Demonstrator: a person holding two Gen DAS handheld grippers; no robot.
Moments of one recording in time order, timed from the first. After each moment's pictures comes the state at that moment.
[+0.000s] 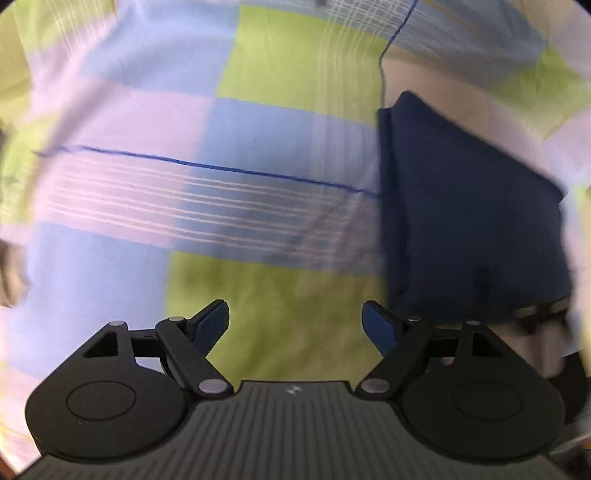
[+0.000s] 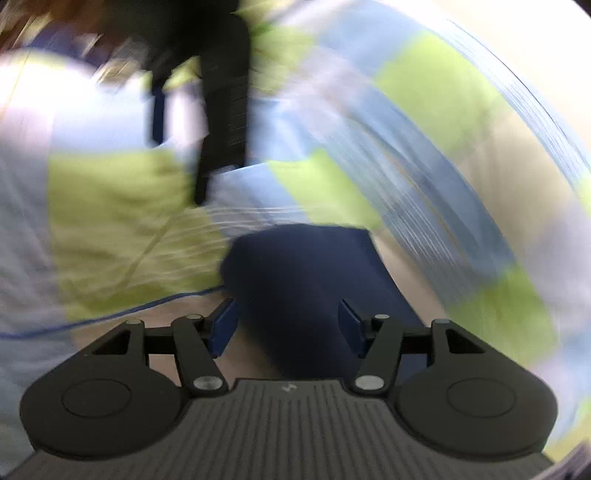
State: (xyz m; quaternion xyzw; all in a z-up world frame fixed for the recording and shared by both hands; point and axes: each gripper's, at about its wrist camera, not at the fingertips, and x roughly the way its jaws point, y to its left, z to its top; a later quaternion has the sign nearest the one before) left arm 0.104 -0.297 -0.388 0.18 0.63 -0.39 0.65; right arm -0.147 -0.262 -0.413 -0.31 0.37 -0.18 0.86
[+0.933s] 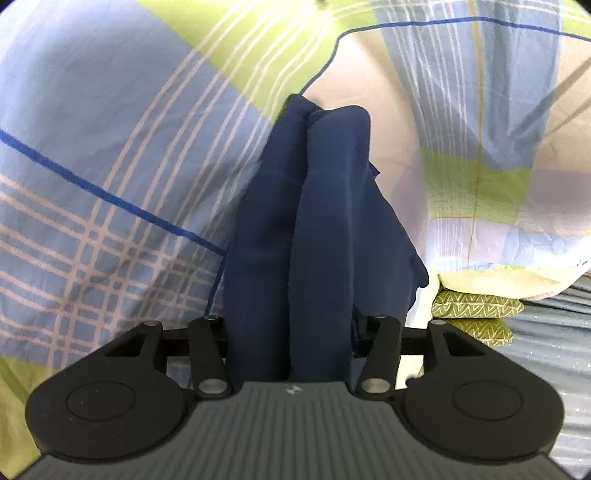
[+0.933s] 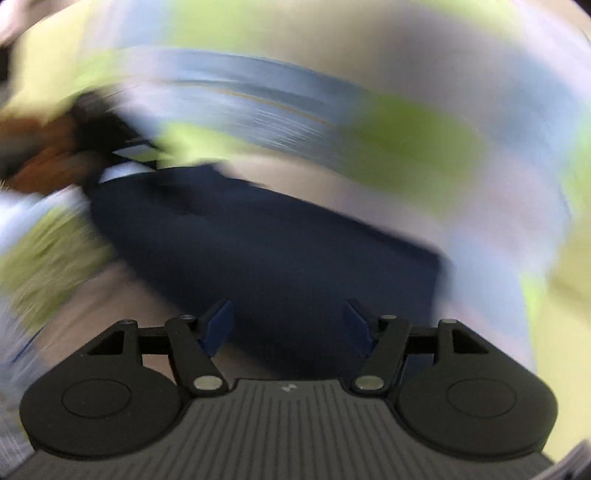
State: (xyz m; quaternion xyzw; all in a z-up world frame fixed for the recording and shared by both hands) left arm 0.105 -0.377 -0.473 -0.10 0.76 -0.44 0.46; right arm -0.309 -0.461 -0.341 0.18 0.35 -0.35 0.85
